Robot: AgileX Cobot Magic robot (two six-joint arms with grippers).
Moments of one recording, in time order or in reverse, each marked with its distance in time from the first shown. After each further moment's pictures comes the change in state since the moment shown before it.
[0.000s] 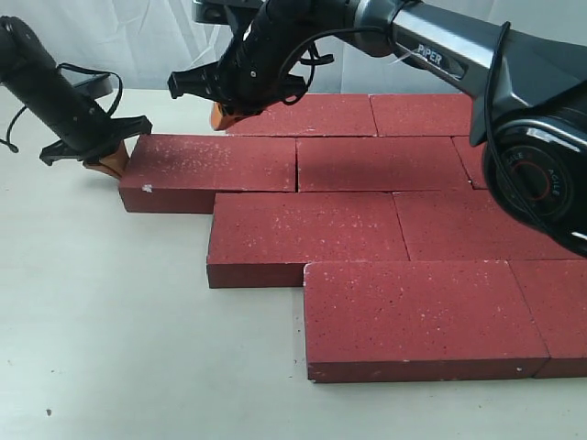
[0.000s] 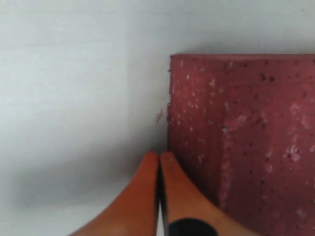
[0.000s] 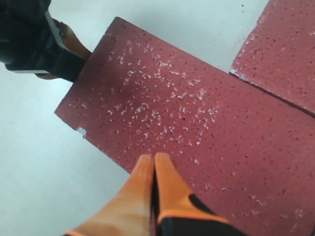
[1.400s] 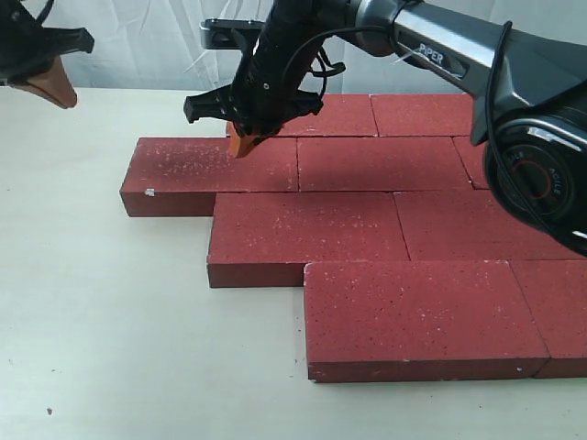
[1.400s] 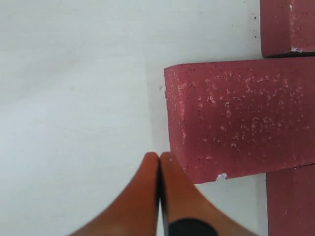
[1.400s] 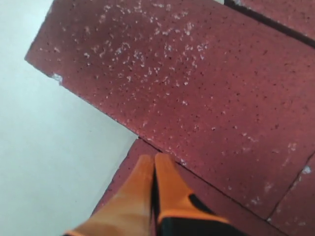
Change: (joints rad) left arm 0.045 -0.321 0.001 0.129 0.128 -0.048; right arm -0.002 0.000 0.000 -0.040 0.189 0.023
